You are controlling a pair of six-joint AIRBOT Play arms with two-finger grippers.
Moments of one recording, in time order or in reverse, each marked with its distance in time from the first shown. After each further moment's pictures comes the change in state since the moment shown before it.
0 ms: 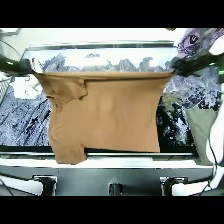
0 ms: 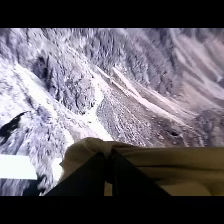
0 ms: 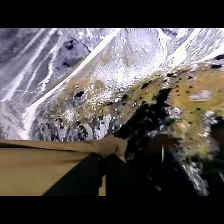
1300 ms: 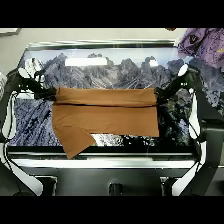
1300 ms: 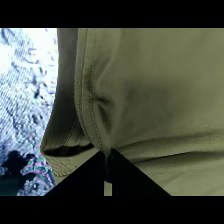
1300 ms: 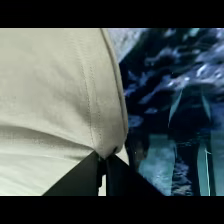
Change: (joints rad) left arm -0.027 -0.252 -0.106 0.043 -0.111 0.033; right arm 0.000 -0.328 -0.029 0.068 0.215 0.020
